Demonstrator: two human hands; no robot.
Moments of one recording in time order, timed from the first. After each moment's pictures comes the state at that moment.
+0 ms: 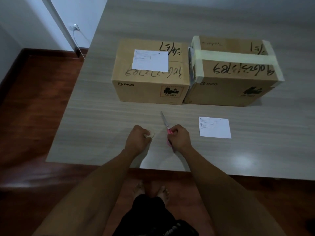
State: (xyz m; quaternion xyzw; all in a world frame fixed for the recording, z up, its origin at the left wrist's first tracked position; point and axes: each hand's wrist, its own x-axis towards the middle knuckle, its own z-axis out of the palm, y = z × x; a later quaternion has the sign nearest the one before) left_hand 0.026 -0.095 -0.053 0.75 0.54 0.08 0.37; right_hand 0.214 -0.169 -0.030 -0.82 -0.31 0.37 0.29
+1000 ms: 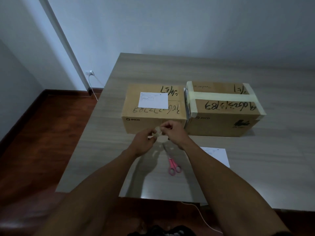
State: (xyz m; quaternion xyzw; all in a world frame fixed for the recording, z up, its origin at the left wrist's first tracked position) left_hand 0.051 -0.030 0.057 0.78 0.44 0.19 0.40; right_hand 0.223 -0.080 0.091 -0.70 -0.42 0.40 0.42
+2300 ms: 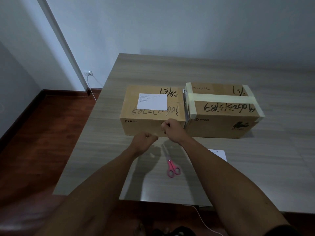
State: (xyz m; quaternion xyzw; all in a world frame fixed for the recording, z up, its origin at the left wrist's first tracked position) left_hand 0.060 -0.026 0.064 0.68 0.51 0.16 0.50; right_hand 0.235 -0.059 0.091 -0.70 -0.52 0.36 0.33
